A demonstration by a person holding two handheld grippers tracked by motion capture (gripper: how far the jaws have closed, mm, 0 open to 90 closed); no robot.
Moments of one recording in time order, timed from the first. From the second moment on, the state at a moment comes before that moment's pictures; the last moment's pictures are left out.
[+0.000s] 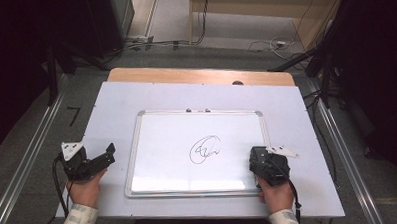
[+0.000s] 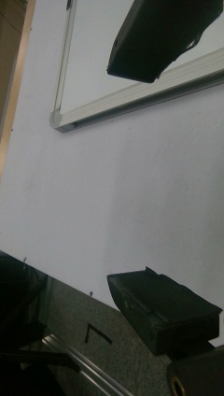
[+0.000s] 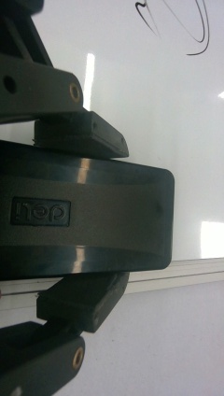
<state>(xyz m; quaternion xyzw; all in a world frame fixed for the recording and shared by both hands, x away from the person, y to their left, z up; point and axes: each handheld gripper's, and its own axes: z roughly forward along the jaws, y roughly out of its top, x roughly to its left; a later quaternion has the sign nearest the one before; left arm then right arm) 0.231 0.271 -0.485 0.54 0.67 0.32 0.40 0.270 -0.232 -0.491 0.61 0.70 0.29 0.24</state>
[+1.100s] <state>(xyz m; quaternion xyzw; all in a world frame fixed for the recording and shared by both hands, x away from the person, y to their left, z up) 0.232 0.272 -0.486 0.54 0.67 0.31 0.40 0.262 -0.238 -0.467 0.57 0.71 0.33 0.26</state>
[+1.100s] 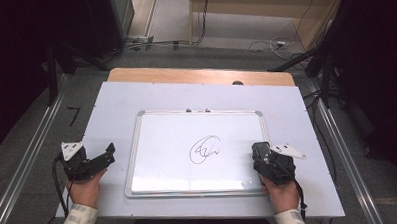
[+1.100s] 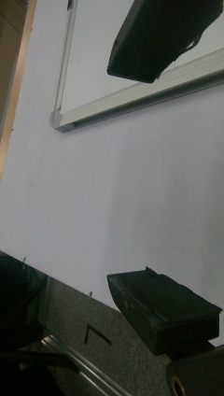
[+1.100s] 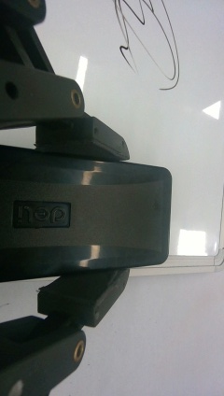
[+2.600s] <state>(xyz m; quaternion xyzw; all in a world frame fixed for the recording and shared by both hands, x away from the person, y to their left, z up) 0.231 0.271 -0.486 0.54 0.67 0.32 0.40 0.266 -0.228 -0.464 0.55 0.72 0.34 0.25</state>
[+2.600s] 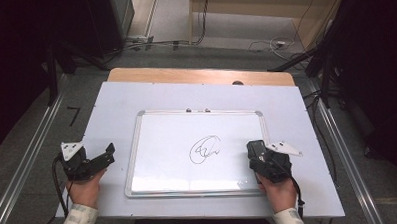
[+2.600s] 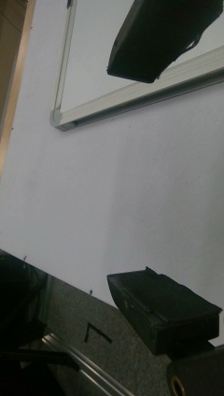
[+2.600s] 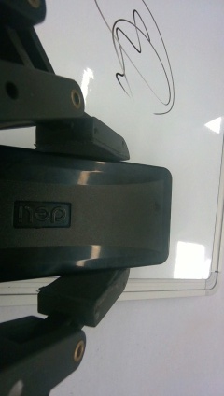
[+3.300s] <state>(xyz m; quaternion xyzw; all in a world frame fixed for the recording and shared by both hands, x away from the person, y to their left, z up) 0.232 0.271 -0.486 0.55 0.67 0.32 0.39 0.283 -0.212 -0.469 0.54 0.73 0.33 0.24</state>
